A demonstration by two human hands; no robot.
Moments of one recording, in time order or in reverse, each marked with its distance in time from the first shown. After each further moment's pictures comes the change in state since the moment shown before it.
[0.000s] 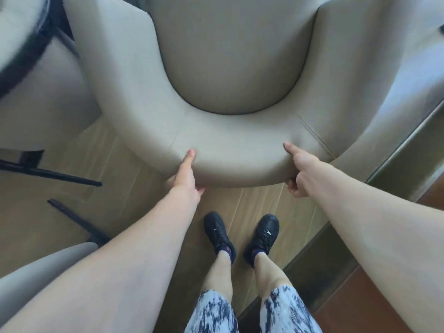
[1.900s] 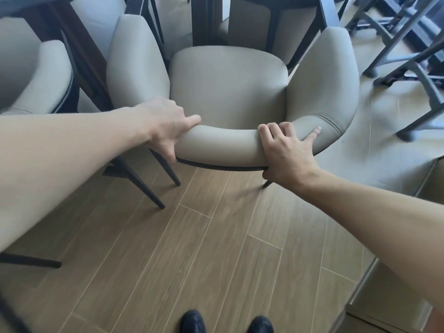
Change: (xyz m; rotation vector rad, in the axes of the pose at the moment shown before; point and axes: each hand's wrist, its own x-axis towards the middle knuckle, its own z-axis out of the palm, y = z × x) left_hand -0.010 0.265 0.159 2.536 -0.019 1.744; right_hand -0.055 -0.182 0.069 -1.579 0.614 -1.663
